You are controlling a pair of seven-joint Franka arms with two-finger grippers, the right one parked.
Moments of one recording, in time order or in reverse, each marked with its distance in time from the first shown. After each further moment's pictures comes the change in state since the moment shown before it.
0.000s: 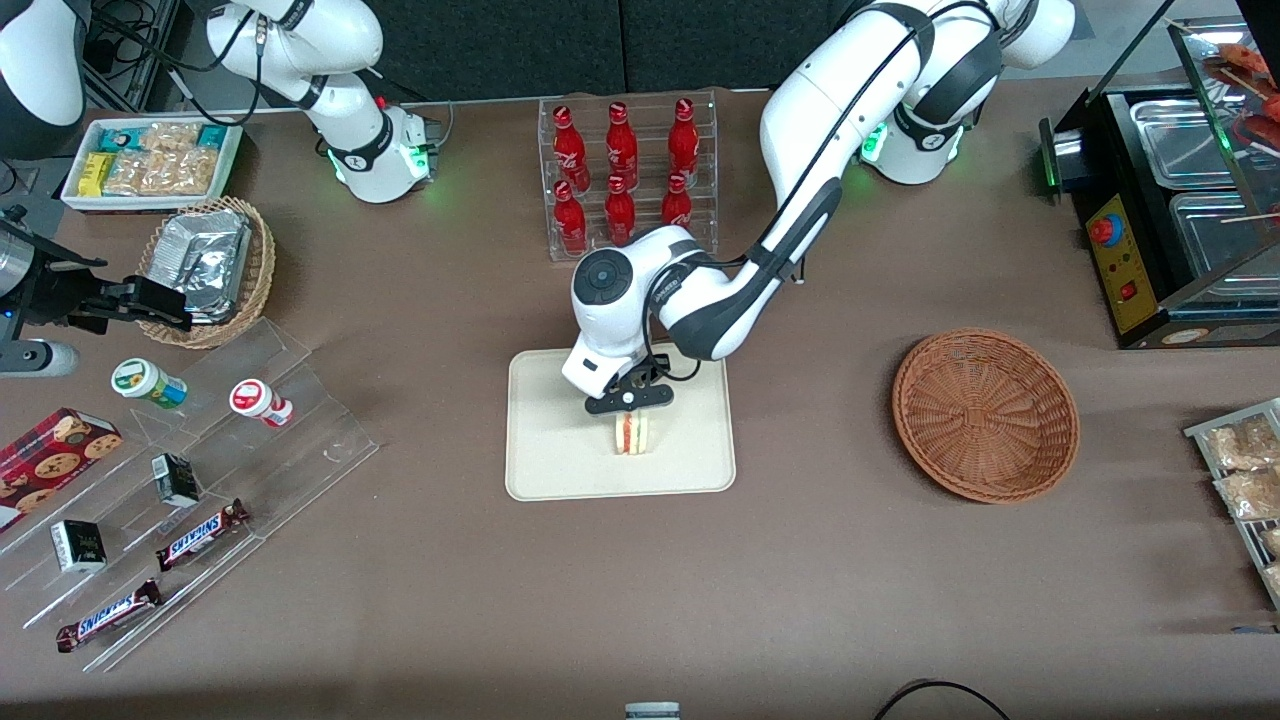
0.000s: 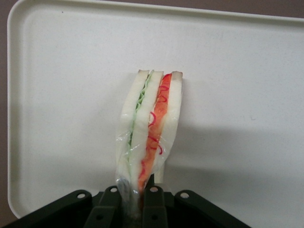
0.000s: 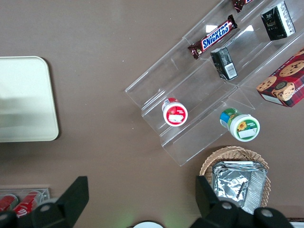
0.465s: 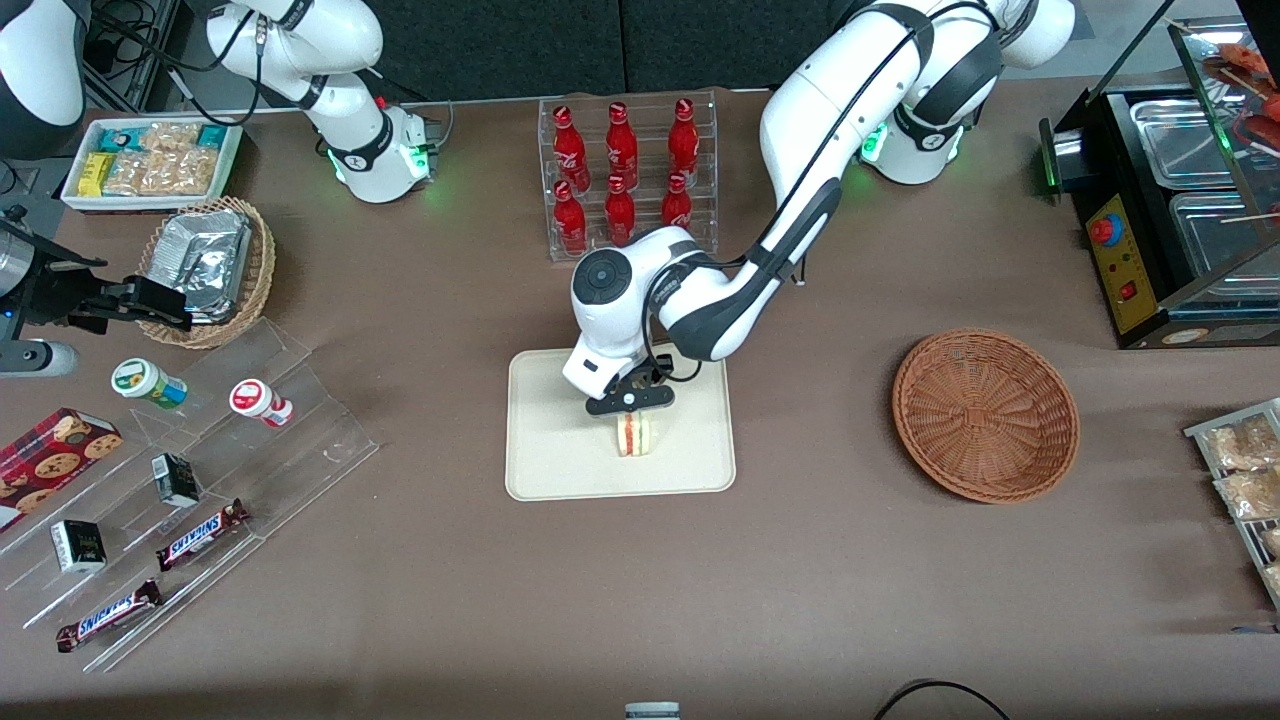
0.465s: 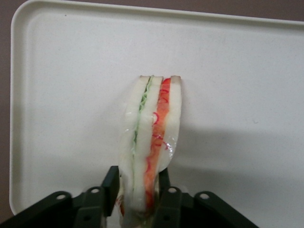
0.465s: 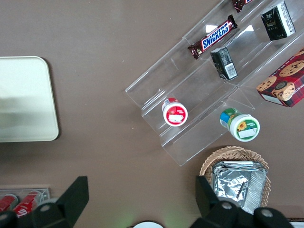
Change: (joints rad) arm 0.000 0.001 0.000 0.000 0.008 0.000 -0.019
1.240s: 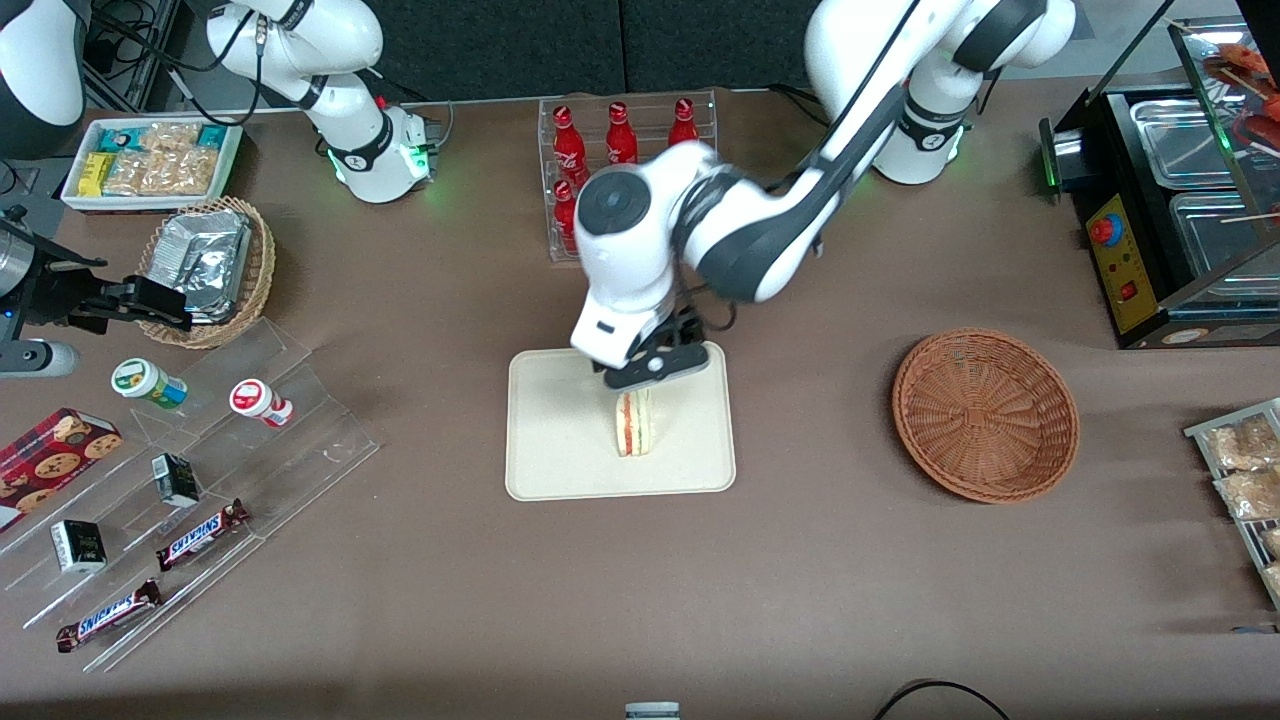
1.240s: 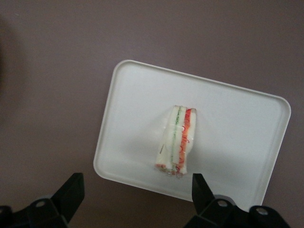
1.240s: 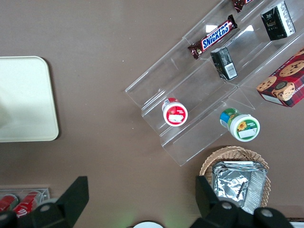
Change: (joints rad) arm 0.055 -0.278 0.004 0.081 -0.063 -0.354 -0.026
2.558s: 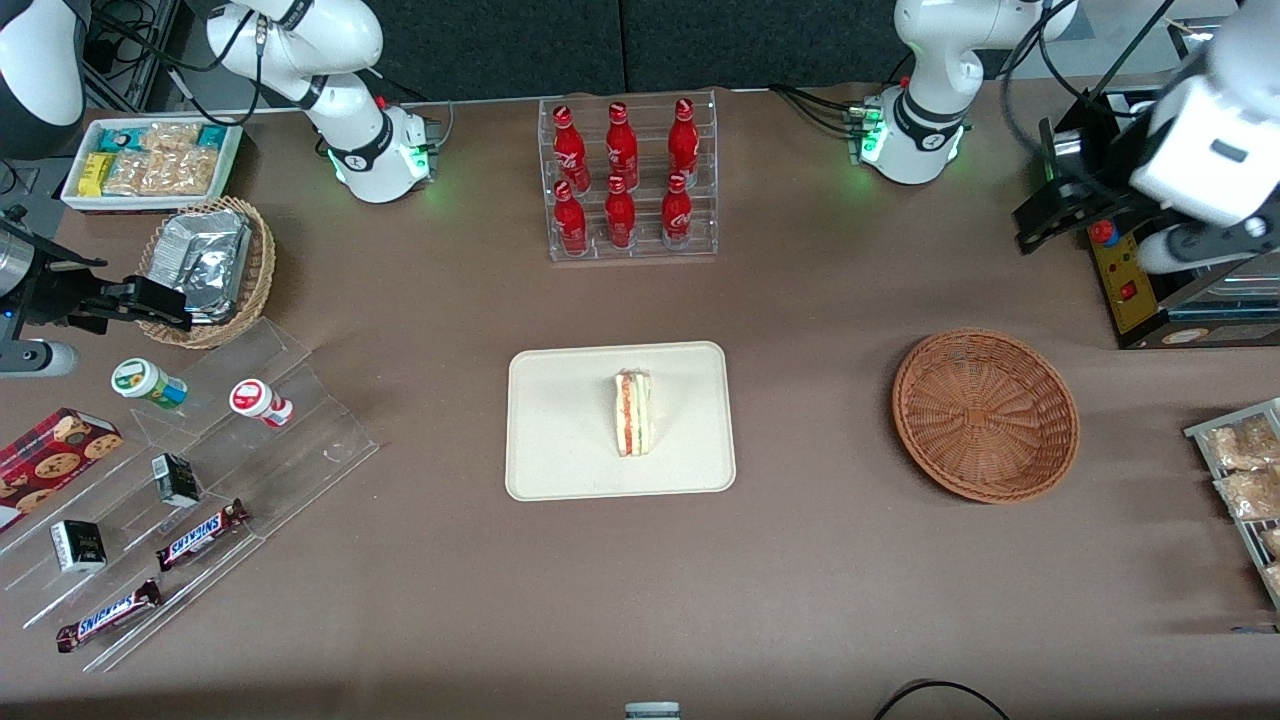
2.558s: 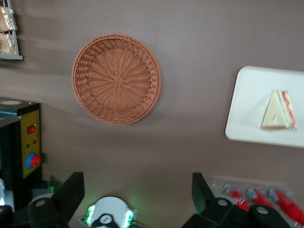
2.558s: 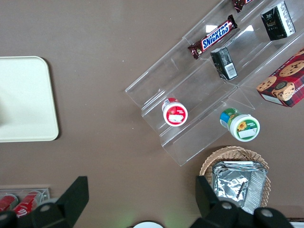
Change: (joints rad) arm 0.551 -0.521 0.154 -0.065 -0.269 -0.512 0.891
